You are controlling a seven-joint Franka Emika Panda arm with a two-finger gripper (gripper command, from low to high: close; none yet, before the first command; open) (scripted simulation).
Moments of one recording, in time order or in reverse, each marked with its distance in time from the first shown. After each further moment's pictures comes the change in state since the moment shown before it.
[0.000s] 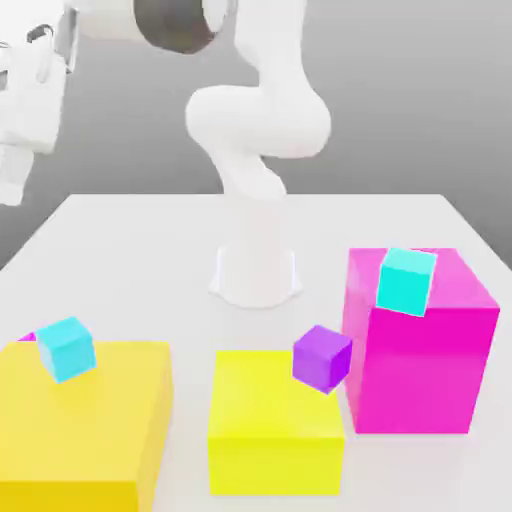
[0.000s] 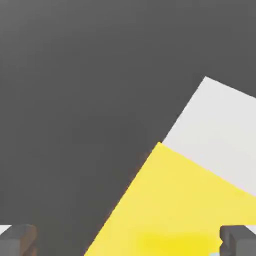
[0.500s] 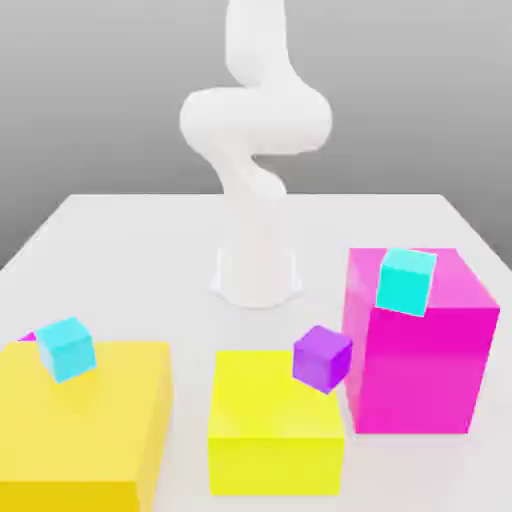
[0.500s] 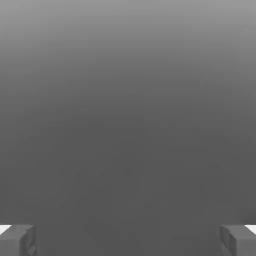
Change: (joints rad) arm 0.412 -0.457 0.067 0.167 0.090 -0.232 -0.611
